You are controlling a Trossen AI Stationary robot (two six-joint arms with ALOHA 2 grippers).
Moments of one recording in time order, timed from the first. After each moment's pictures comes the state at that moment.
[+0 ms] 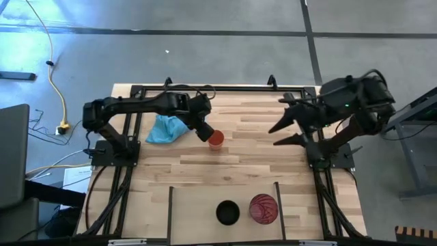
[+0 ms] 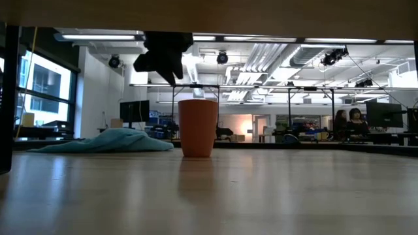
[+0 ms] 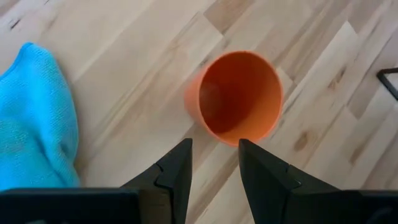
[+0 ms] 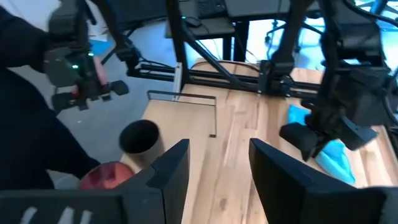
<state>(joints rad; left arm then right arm) 0.34 1.60 1.34 -0.89 0.10 -0.54 0.26 1.47 2.29 -1.29 -0.05 0.05</state>
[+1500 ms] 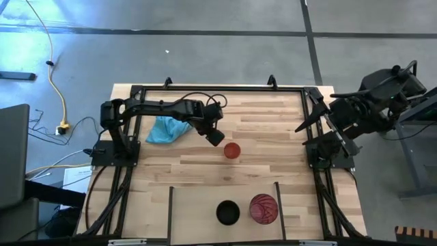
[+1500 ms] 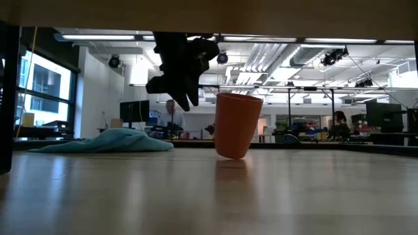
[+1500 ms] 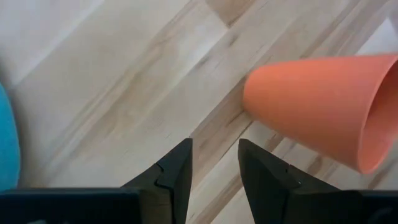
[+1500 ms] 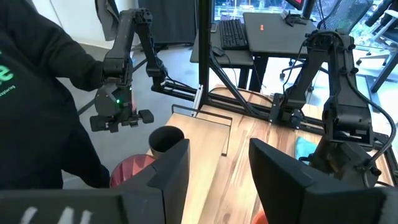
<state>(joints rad) 0.32 1.80 1.37 -0.79 0.11 -0.61 0.36 1.33 2.29 -1.30 -0.05 -0.03</state>
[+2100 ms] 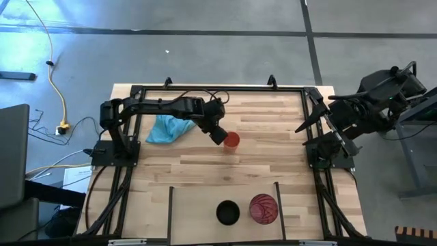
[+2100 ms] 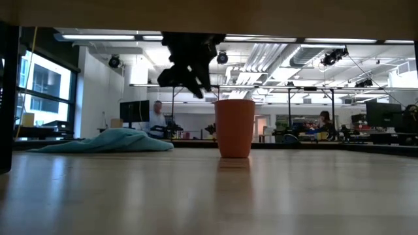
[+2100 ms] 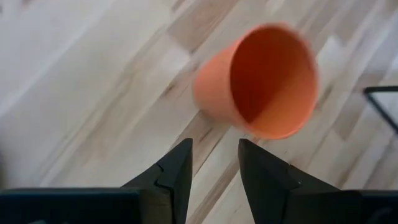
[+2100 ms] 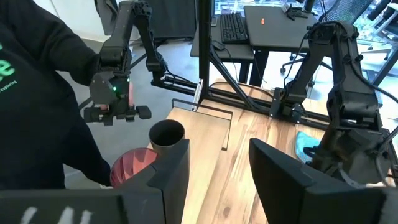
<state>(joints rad) 0.32 1.80 1.42 -0.74 0.15 -0.56 0.36 1.33 2.29 -1.32 -0.05 -0.03</state>
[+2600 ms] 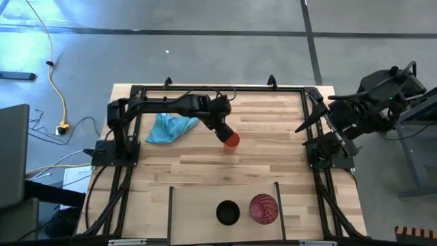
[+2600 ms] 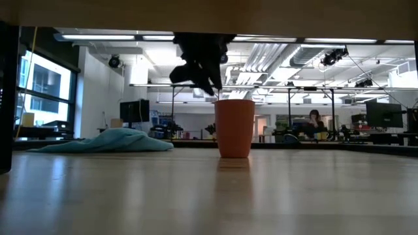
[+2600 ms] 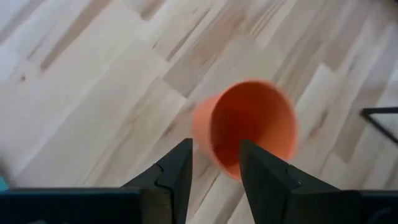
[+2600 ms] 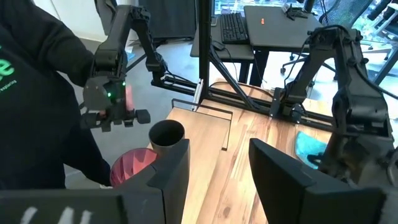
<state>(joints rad) 0.32 1.87 1.57 -0.78 0.08 -0.48 0.36 1.33 2.29 -1.32 -0.05 -0.03</state>
